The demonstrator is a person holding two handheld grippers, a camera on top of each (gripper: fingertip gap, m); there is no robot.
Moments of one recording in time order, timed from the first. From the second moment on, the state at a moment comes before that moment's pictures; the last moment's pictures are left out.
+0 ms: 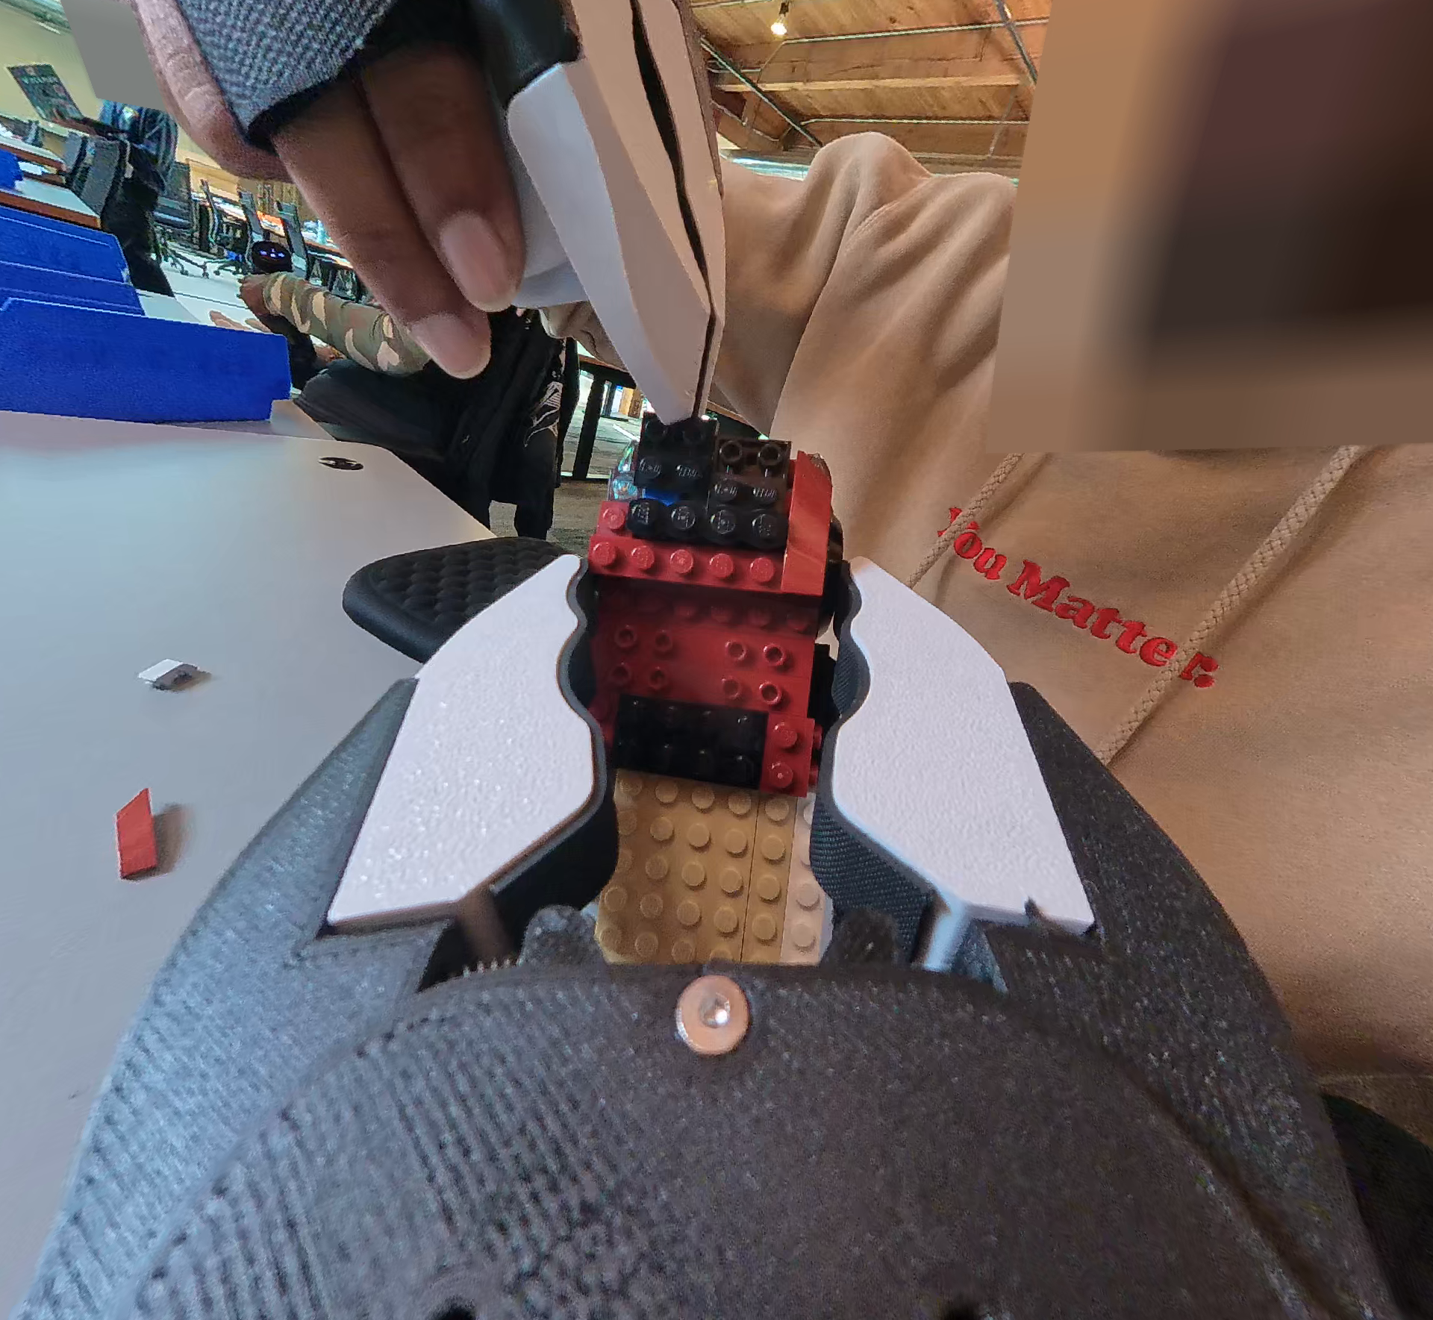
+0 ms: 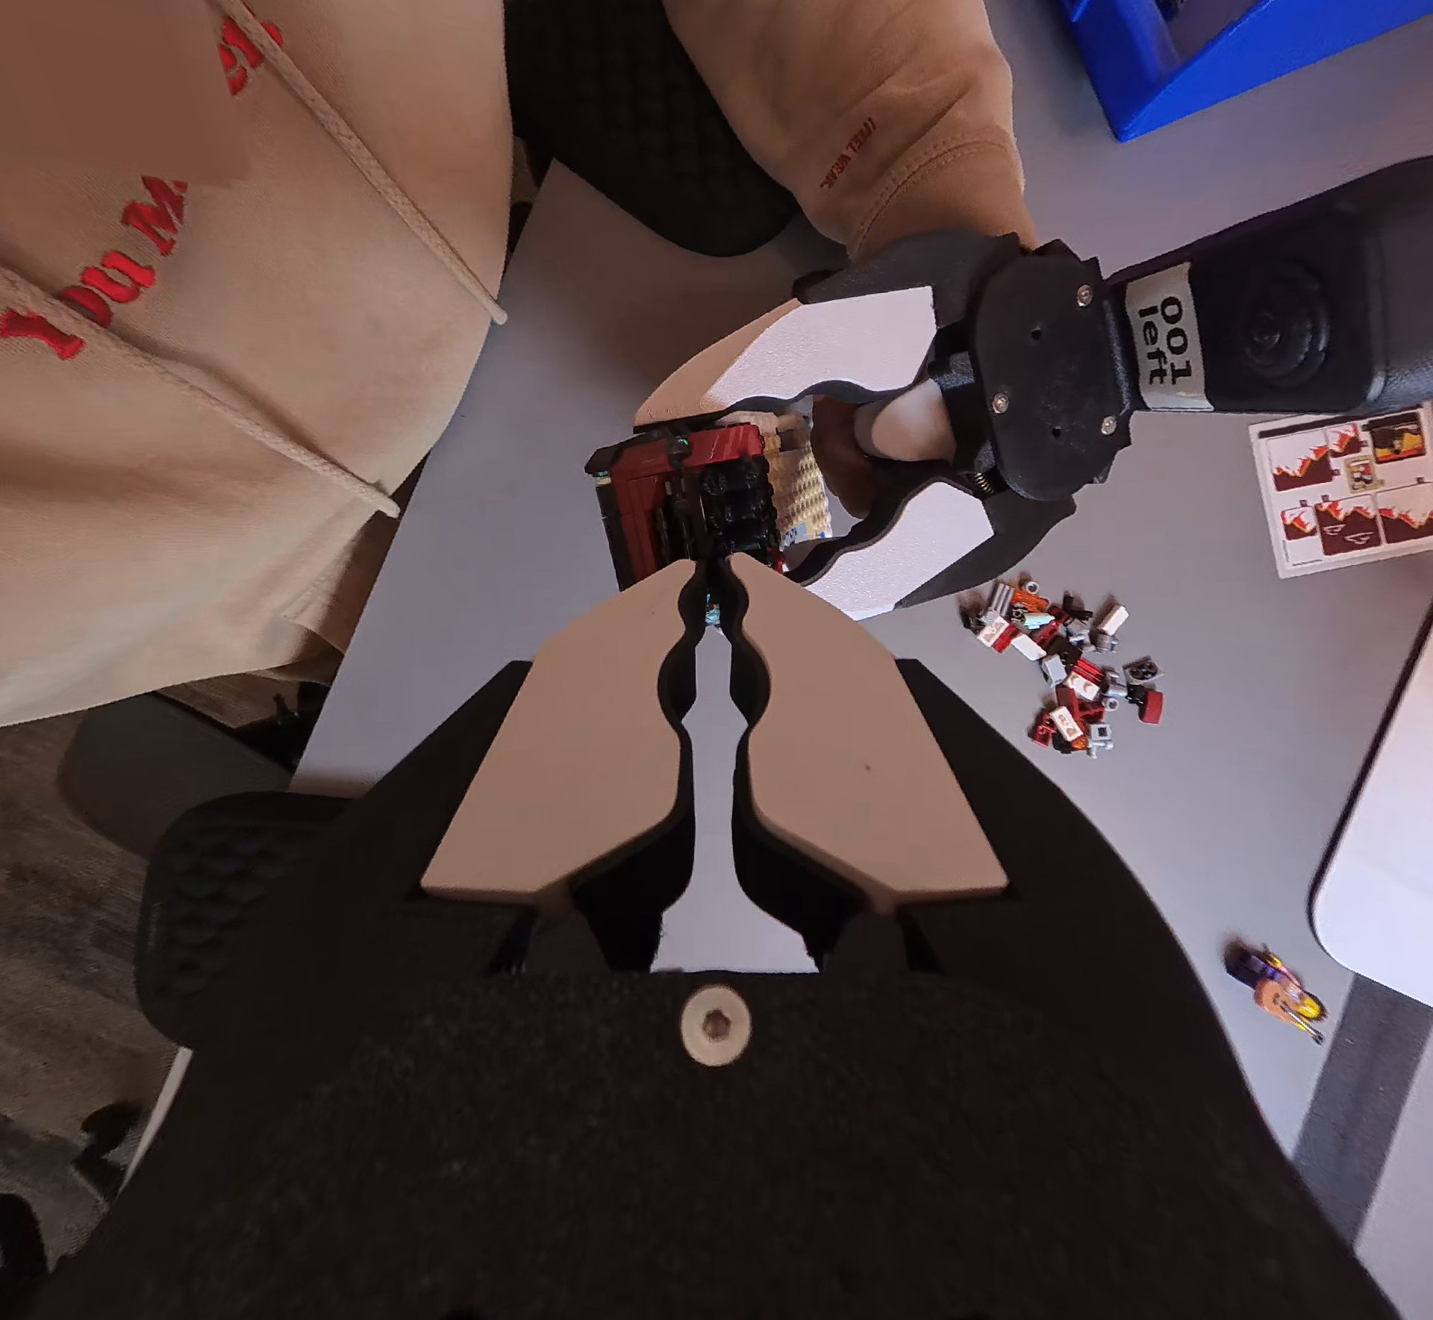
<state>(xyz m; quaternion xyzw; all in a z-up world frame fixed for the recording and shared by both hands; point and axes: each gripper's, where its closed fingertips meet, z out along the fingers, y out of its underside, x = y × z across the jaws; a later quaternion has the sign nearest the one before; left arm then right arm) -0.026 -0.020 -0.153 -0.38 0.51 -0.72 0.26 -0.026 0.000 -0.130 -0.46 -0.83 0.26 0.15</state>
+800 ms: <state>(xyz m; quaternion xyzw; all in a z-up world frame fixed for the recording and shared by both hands) -0.026 -0.025 -0.155 -0.38 0.52 -0.72 0.25 -0.025 -0.004 -0.132 -0.45 -0.84 0.18 0.25</state>
